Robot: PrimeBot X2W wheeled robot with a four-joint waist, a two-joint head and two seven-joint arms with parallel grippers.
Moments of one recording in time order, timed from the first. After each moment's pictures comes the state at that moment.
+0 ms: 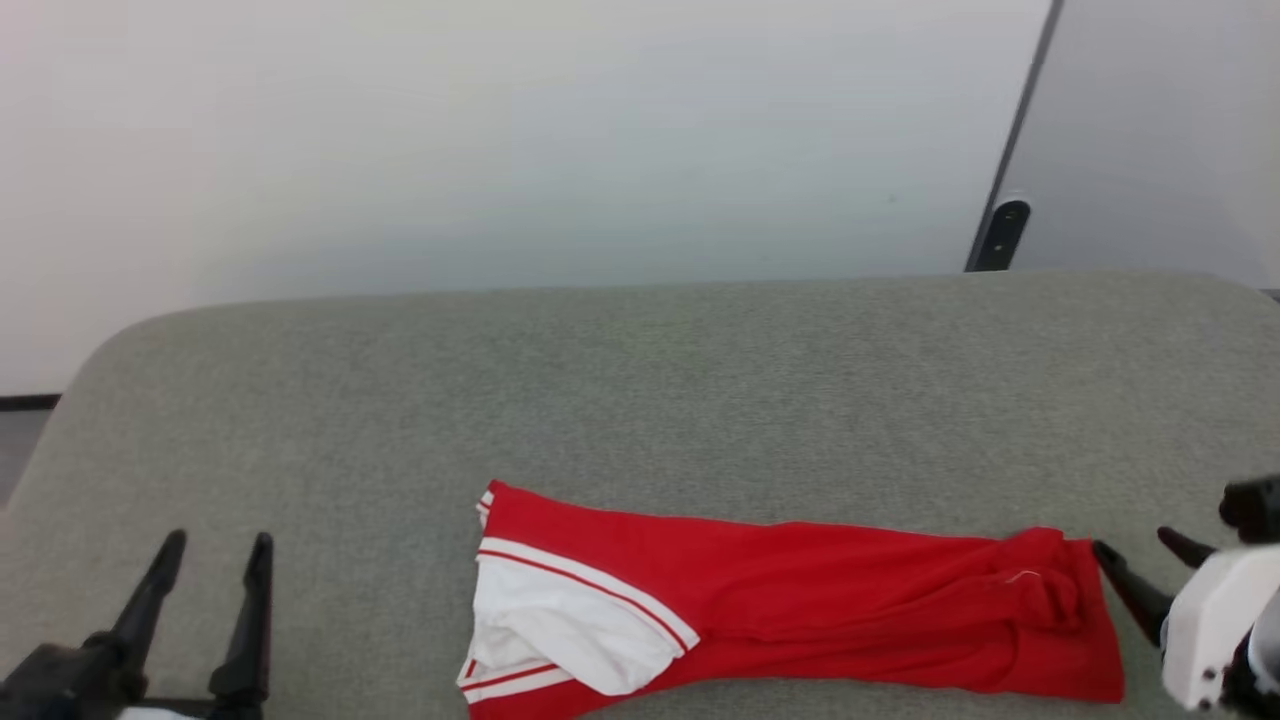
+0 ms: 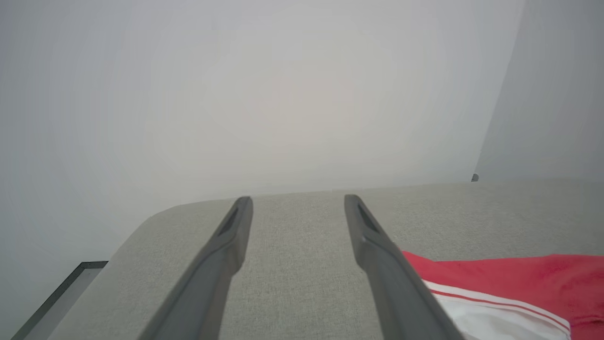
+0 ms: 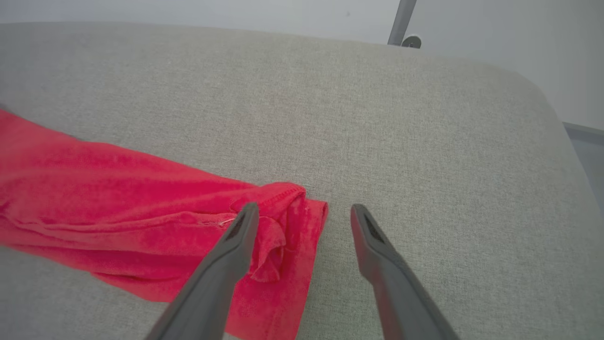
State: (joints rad) left arm 0.13 0.53 -0.08 -0.04 -0.51 0.04 -0.26; right arm -0.21 -0.57 0.29 0.33 0.61 0.13 0.27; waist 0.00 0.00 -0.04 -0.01
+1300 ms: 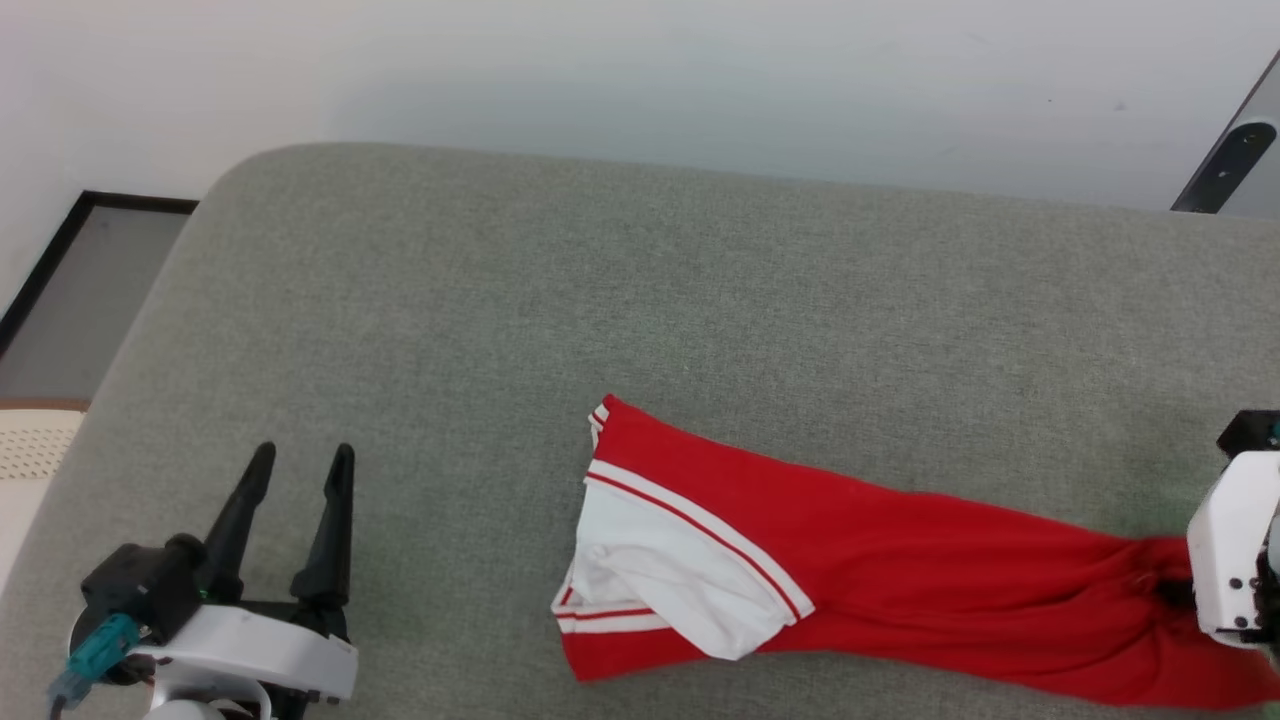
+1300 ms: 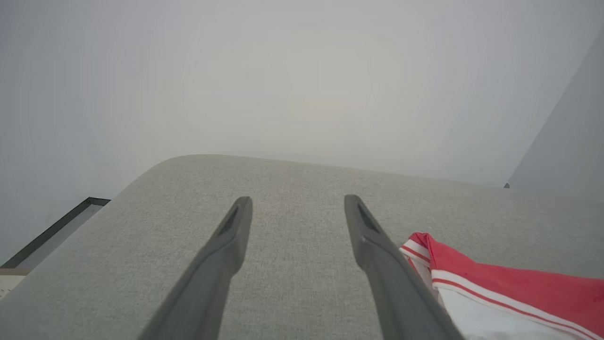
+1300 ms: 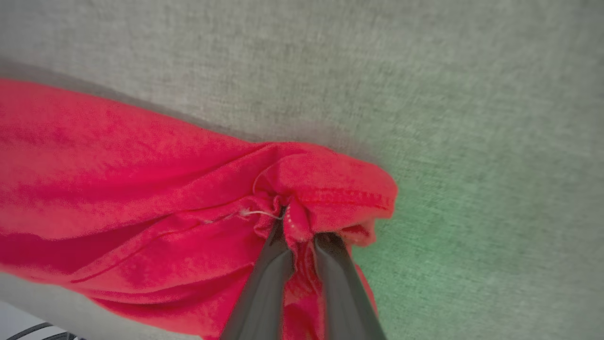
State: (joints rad) left arm -0.11 0.36 -0.10 0.15 -0.49 -0.10 -0.26; right arm -0.46 -0.51 0.18 0.57 0.65 0.13 0.98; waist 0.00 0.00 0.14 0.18
